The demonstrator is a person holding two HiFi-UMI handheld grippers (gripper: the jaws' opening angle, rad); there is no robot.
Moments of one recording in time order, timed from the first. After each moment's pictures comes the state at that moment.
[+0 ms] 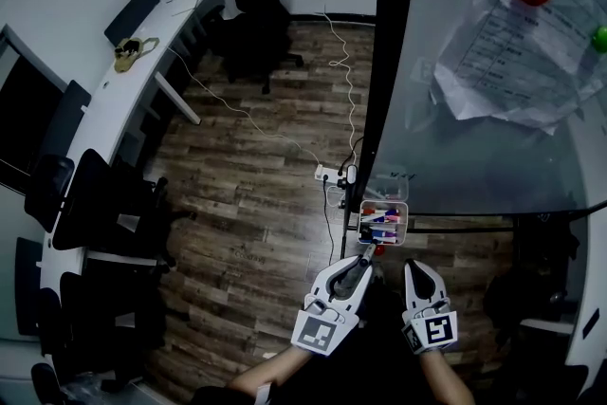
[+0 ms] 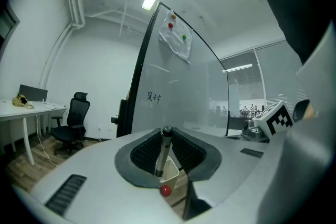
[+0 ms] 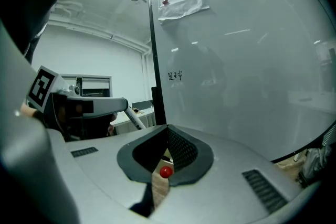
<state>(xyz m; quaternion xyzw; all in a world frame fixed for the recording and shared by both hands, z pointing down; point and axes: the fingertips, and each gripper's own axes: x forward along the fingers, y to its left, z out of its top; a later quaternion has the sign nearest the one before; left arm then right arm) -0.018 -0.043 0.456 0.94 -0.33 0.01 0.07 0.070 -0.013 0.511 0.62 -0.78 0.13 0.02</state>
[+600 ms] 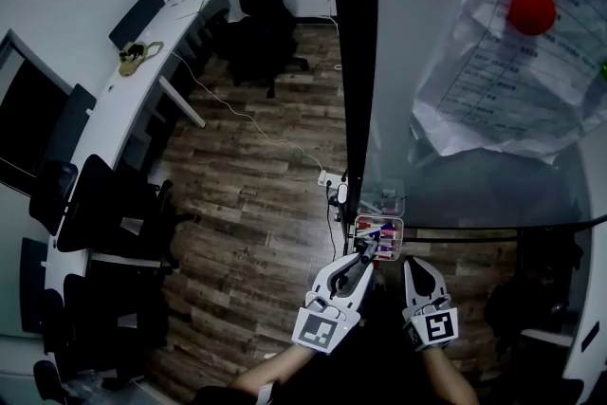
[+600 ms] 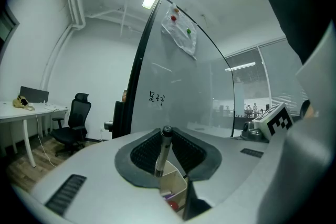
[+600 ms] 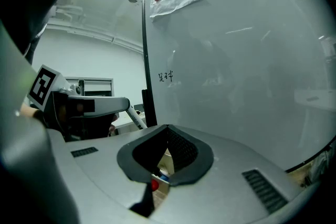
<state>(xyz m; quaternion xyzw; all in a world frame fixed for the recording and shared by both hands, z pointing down) 0.010 -0.079 0.452 0.94 -0.34 0.01 0.07 0.095 -0.055 0.507 0.60 -0.79 0.12 0.01</state>
